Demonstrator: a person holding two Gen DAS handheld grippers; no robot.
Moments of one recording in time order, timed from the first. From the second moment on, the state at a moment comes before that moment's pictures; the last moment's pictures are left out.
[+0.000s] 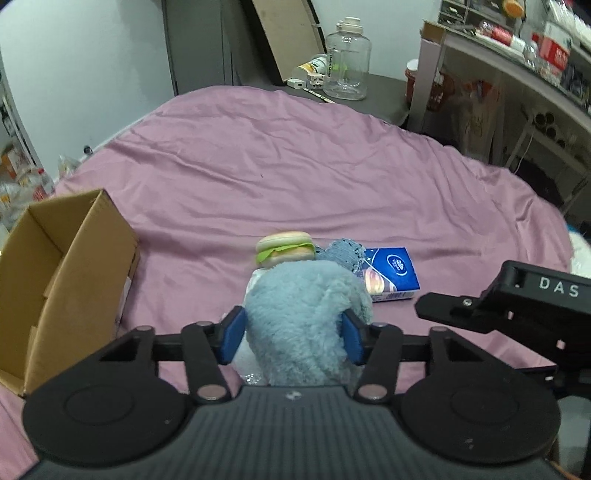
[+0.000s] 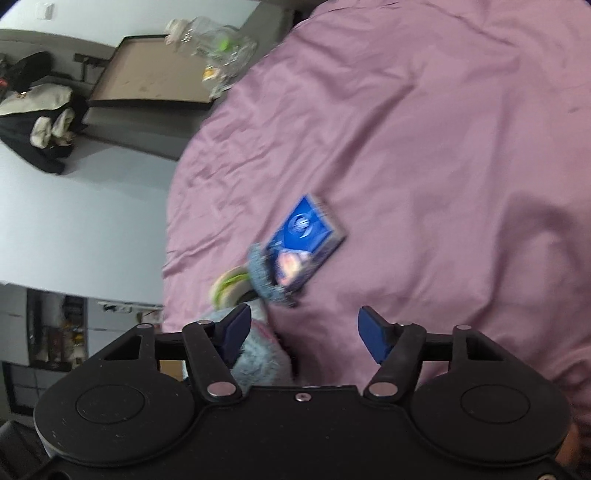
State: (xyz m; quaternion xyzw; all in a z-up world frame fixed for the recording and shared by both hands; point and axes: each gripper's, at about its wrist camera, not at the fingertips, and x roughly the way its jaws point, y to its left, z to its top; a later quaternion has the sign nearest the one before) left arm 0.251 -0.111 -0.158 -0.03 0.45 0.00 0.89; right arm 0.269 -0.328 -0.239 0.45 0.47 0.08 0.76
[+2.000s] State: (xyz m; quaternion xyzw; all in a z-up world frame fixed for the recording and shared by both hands) left arm 0.227 0.068 -0.087 -0.23 0.35 0.03 0.91; right arm 0.289 -0.149 -0.143 0.31 0.38 0.28 0.83
